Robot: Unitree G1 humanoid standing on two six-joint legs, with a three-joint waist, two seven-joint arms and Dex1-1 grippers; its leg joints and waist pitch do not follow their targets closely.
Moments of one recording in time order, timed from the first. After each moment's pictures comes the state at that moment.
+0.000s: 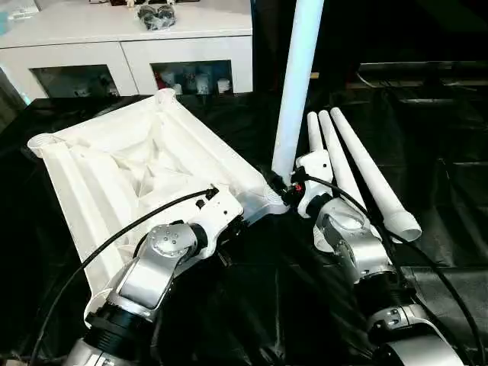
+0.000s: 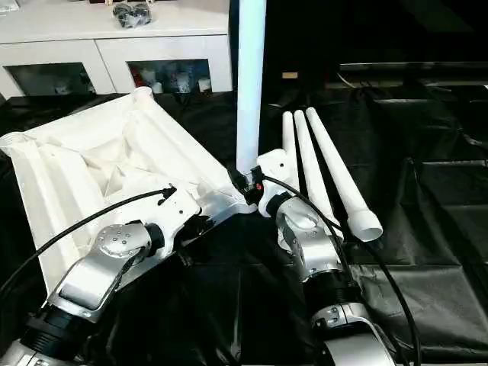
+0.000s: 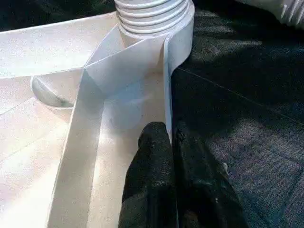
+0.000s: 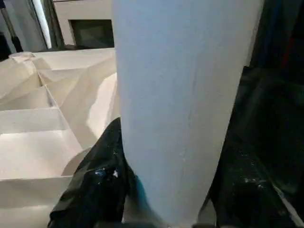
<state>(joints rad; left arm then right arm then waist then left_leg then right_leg) -0.32 0.24 -0.29 0.08 0.11 0.47 -0.65 -0.52 -0.06 0.06 0.61 0.13 -0.02 0.47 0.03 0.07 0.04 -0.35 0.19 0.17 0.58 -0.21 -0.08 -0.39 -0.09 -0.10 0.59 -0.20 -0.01</state>
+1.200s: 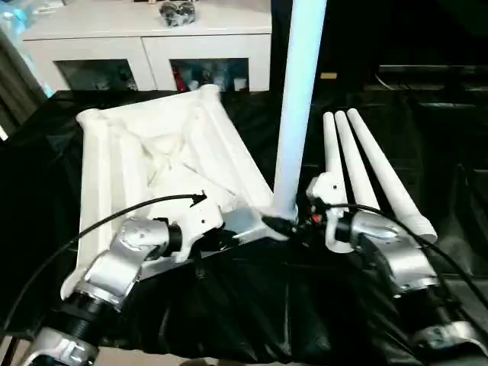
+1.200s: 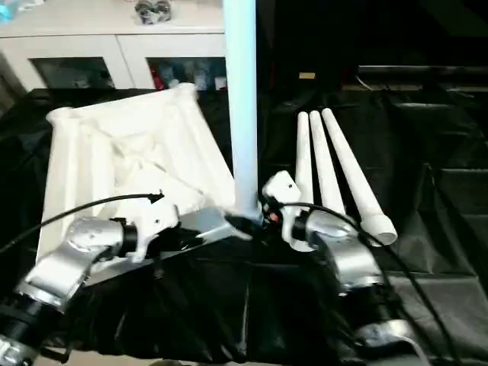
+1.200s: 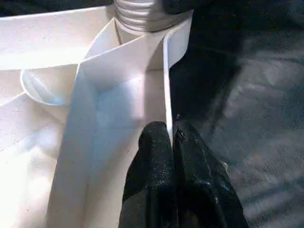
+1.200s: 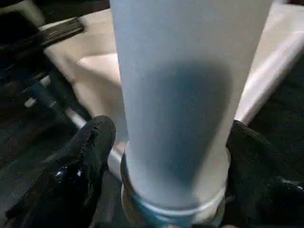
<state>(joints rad) -0.37 0.46 -0.30 0.25 -0.01 0.16 -1.05 -0.40 -0.33 0.19 0.38 0.16 0.13 0.99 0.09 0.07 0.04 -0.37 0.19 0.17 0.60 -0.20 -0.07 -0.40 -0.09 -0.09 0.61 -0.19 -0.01</state>
